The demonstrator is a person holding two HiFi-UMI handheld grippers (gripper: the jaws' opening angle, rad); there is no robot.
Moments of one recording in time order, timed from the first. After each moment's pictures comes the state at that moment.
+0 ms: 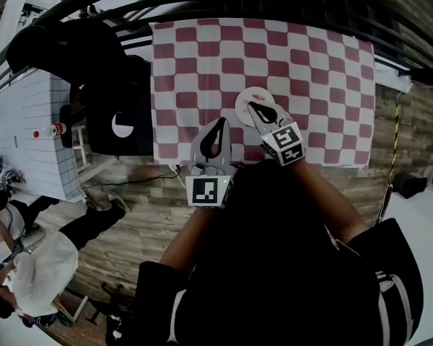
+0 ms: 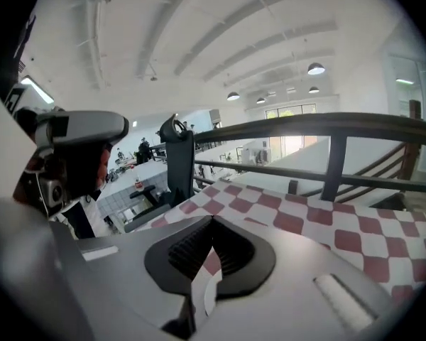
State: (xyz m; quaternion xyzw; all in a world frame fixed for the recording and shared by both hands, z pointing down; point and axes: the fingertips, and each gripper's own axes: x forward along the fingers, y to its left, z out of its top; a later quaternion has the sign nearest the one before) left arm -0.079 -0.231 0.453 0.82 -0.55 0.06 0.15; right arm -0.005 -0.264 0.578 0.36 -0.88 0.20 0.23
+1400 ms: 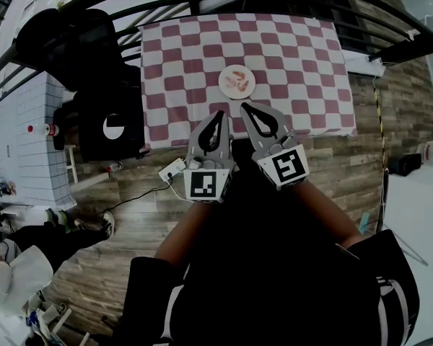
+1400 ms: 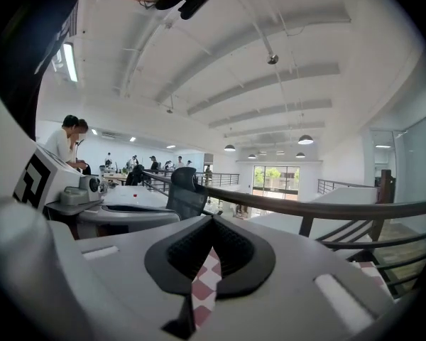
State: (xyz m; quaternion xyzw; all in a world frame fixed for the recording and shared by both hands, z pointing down) left arm -0.065 -0.083 0.396 0.86 -0.50 -0.02 0.08; right arm -0.016 -0.092 0.388 0.46 -0.88 0.01 0.11
